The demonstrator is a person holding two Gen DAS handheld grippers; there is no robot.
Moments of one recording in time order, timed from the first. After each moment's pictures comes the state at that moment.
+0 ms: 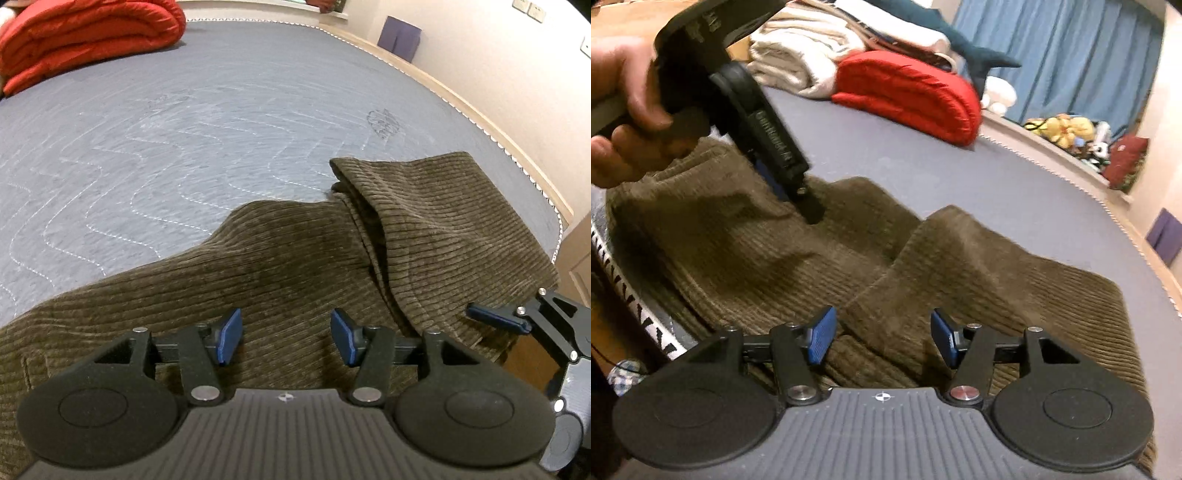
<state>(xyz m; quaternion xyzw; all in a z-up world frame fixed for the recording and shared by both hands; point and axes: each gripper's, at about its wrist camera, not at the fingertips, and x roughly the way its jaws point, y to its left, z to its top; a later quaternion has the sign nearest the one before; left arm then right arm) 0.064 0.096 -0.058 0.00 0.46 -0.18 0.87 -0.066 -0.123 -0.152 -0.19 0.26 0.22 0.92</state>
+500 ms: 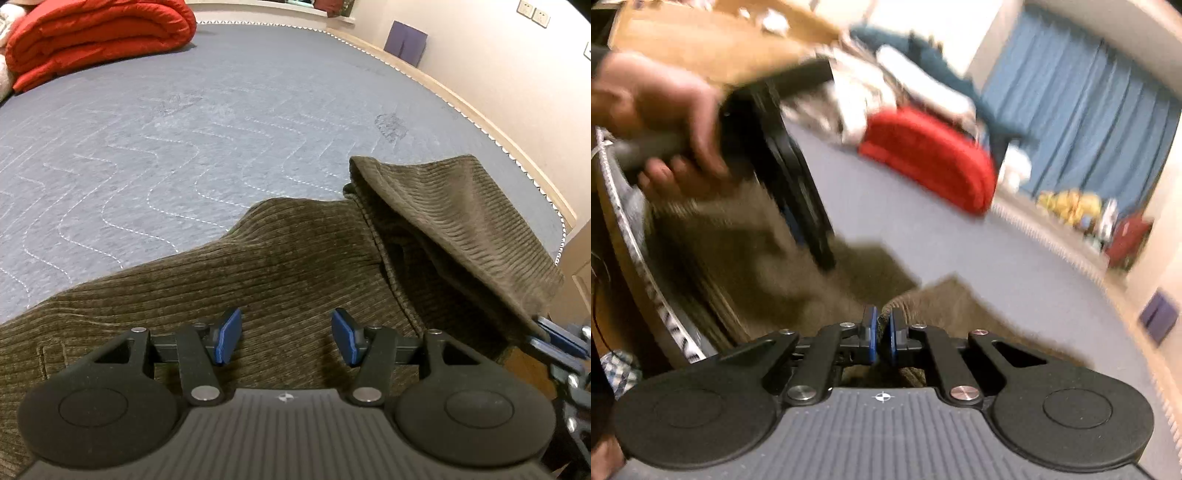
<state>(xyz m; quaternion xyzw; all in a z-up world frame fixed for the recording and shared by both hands) 0.060 0.110 -0.057 0.00 0.46 -0.18 0.87 -0.124 -0.131 -0.110 -0.25 0.13 0.25 0.93</state>
